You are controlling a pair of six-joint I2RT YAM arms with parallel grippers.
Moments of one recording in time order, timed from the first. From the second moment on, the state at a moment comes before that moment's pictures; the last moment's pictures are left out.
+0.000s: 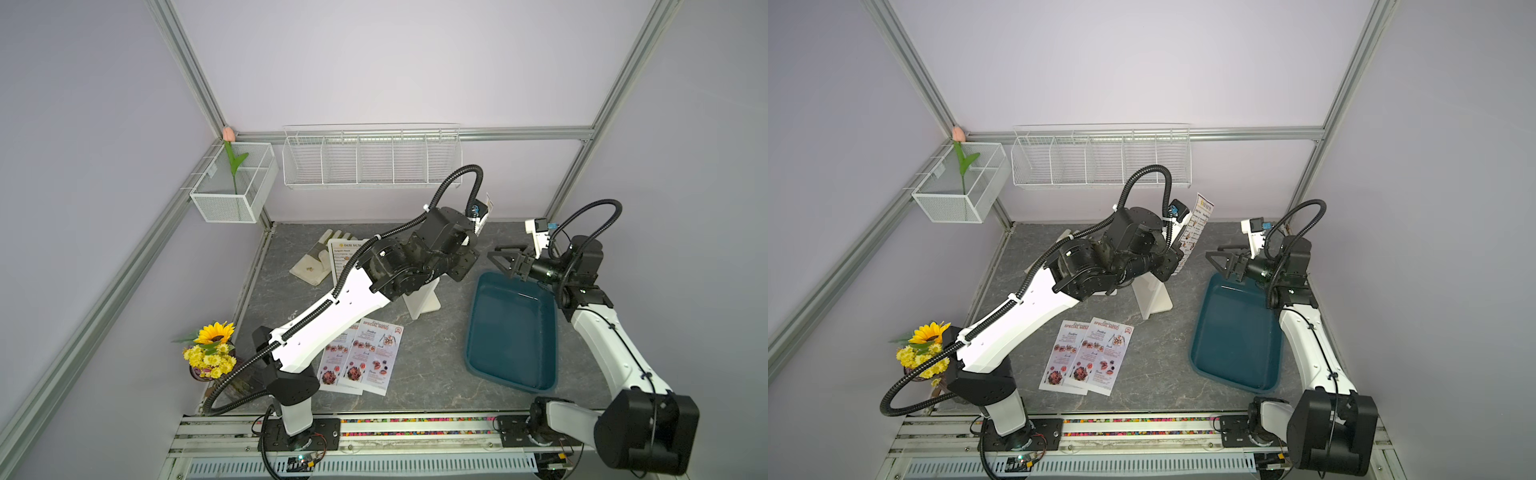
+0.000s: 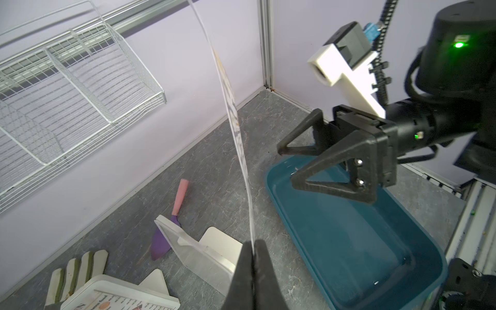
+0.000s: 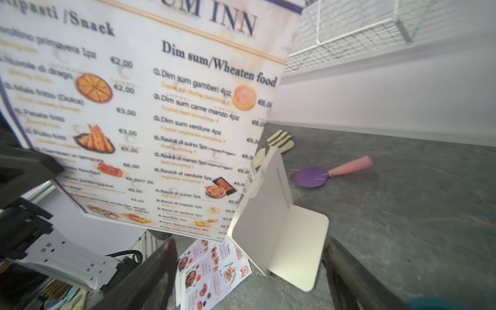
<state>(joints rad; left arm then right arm) -1.13 1.79 2.23 -0.93 -0.28 0.00 -0.07 1.23 0.92 0.12 -1.12 0.37</state>
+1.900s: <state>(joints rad) -1.03 1.51 1.91 -0.68 0.01 -0.04 0.04 0.99 1.03 -0.06 -1.10 0.45</state>
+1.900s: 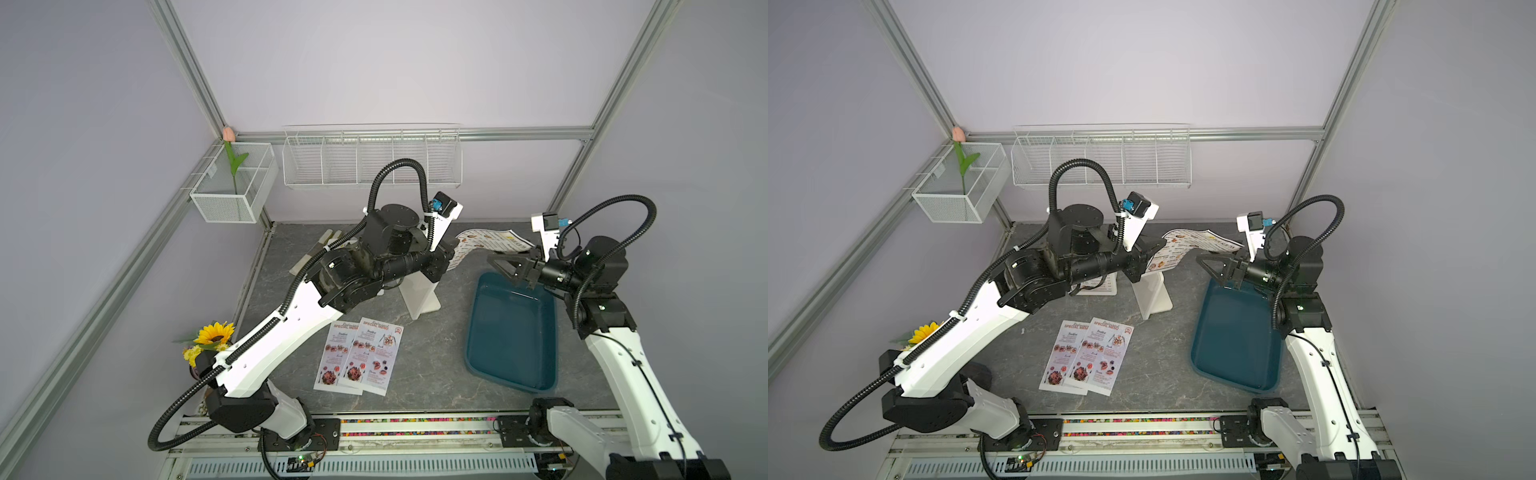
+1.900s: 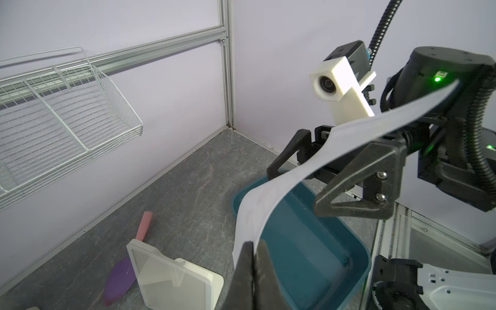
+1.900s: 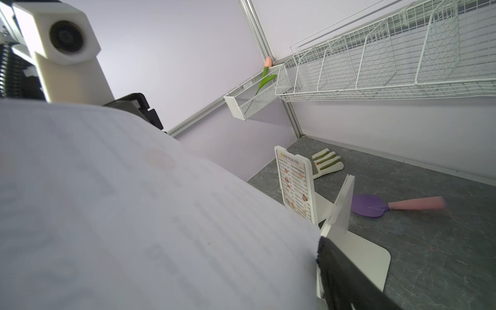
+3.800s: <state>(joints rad) -0.99 1.49 1.85 -0.54 0.26 -0.19 0.01 0.96 0.91 0.40 -1.12 0.70</state>
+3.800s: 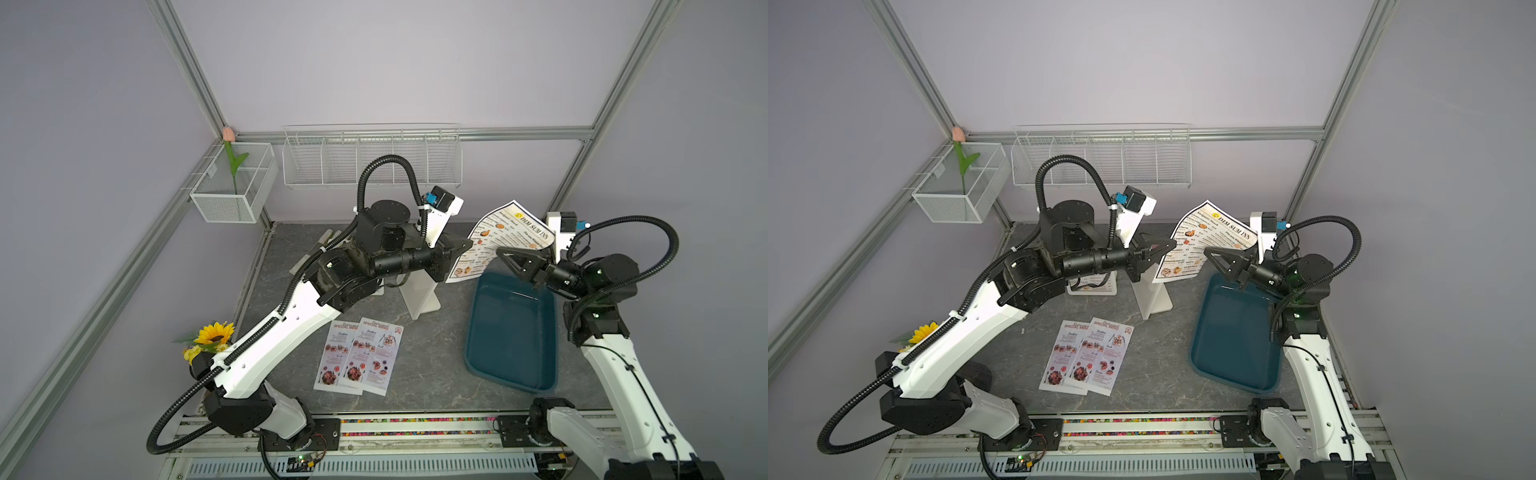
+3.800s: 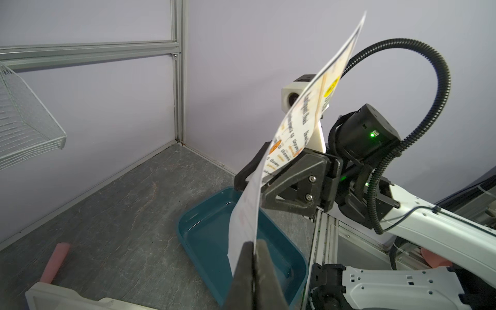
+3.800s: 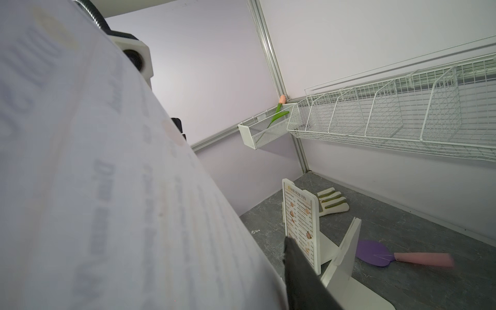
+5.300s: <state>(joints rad) -0.77 1.69 1.43 -0.52 -0.30 -0.45 0.40 1.11 1.35 -0.52 -0.34 0.33</state>
